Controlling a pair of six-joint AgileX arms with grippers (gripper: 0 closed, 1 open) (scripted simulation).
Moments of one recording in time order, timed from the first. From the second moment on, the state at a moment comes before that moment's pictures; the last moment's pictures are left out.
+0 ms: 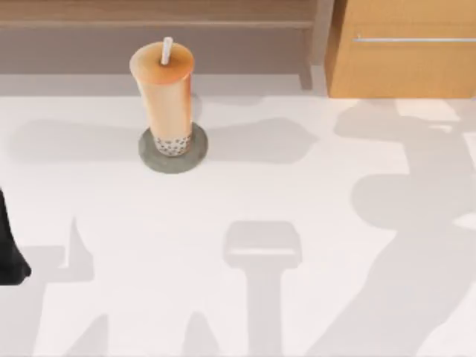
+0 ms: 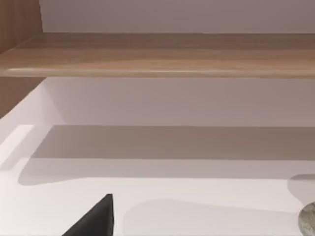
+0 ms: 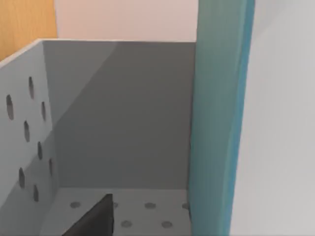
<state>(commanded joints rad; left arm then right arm) 0.00 0.00 0.00 0.00 0.00 0.00 -0.41 1.96 1.36 0.60 -0.38 0.00</state>
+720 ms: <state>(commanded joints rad) 0.00 0.00 0.00 0.00 0.00 0.00 -0.40 2.05 1.46 0.59 -0.37 0.00</state>
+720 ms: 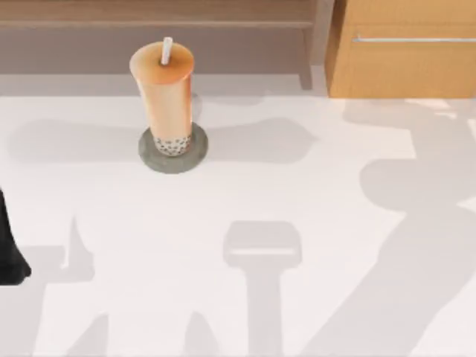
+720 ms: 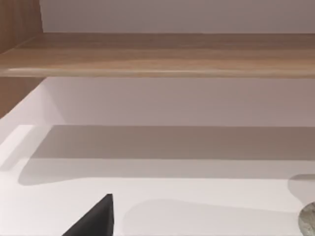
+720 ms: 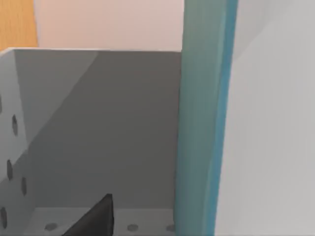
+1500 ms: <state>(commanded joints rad) 0.00 0.00 0.00 0.00 0.00 0.00 -0.39 2.09 1.53 0.56 -0.36 0.00</state>
